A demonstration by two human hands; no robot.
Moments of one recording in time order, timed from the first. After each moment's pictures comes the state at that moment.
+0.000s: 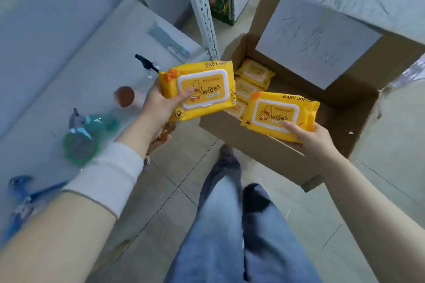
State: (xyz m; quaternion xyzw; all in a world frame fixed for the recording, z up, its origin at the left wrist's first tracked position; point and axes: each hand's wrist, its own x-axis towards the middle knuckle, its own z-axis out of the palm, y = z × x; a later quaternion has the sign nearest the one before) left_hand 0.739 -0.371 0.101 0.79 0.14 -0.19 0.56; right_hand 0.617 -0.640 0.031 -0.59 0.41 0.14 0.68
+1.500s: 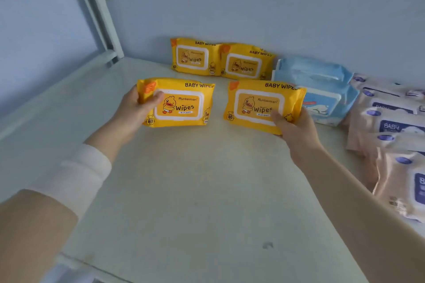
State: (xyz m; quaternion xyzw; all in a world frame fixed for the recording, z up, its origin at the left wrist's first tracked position) left_hand 0.551 0.543 0.319 0.69 0.36 0.33 0.54; right_hand 0.768 0.333 0.316 -0.72 -0.19 0.23 0.63
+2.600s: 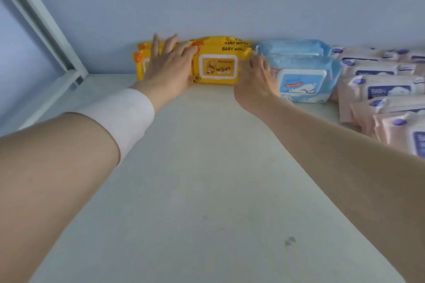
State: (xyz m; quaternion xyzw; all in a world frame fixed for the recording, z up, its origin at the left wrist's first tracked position) left_hand 0.670 0.555 0.371 0.96 0.22 0.10 -0.12; right_hand 0.768 0.411 0.348 -0.91 -0.36 -0.04 0.19
